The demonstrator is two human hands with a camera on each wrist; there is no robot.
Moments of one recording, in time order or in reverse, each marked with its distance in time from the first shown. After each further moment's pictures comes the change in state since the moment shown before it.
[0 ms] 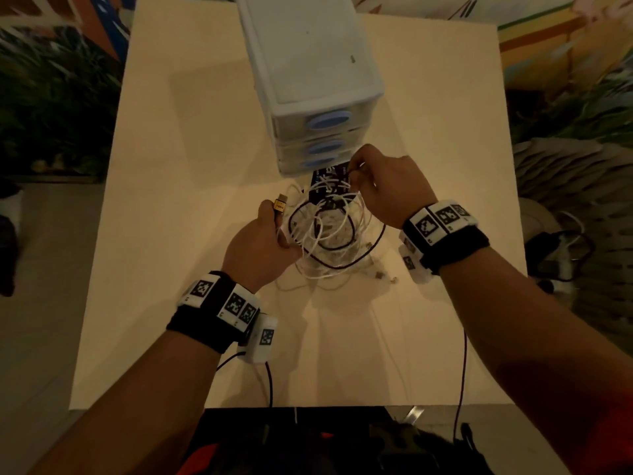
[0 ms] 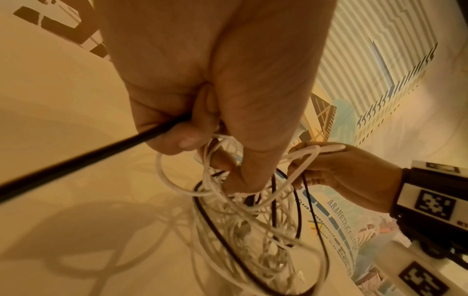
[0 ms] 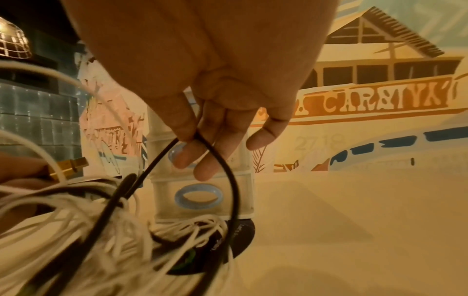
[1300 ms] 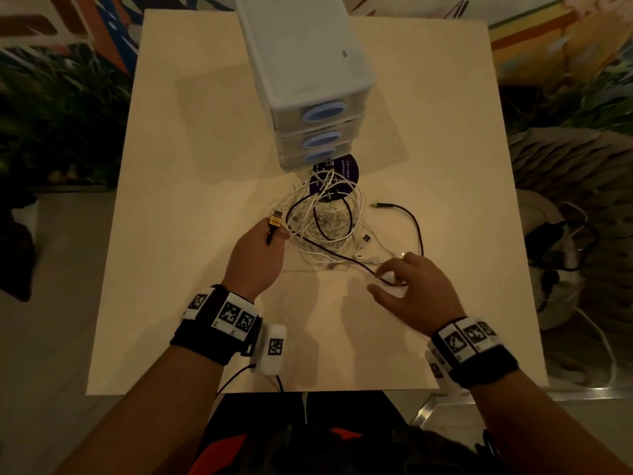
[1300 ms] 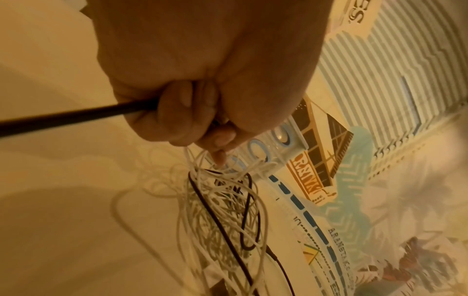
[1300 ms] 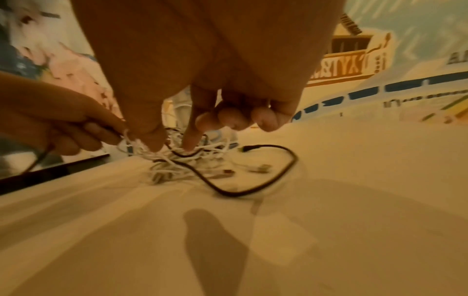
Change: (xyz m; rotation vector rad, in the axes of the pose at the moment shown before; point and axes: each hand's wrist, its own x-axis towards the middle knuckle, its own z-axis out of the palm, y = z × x) left_hand -0.034 -0.007 0.008 -0.247 0.104 -0.095; right_hand -0.181 0.011 0.053 0.101 -0.014 0.173
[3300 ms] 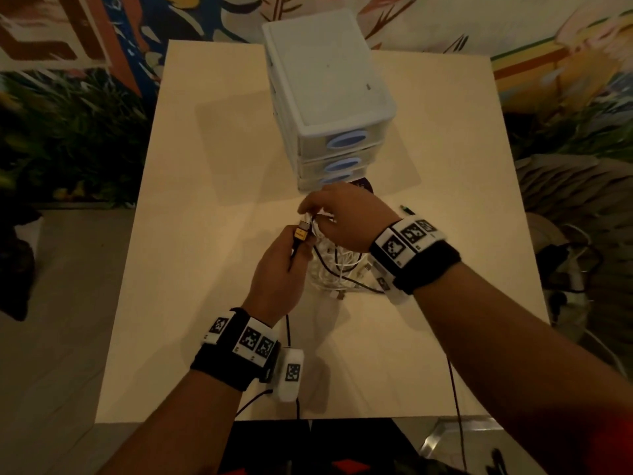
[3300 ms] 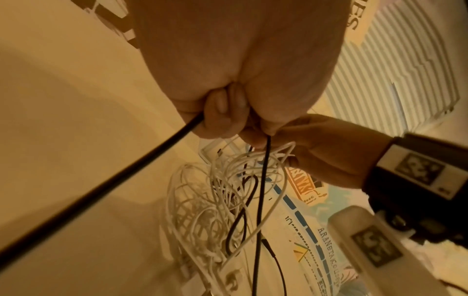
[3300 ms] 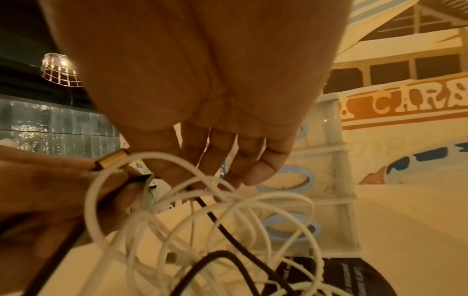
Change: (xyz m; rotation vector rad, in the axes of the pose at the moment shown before) left_hand -0.002 0.004 -0.006 -0.203 0.005 0.317; right_hand 0.158 -0.141 -0.035 -0.073 -0.261 -0.265
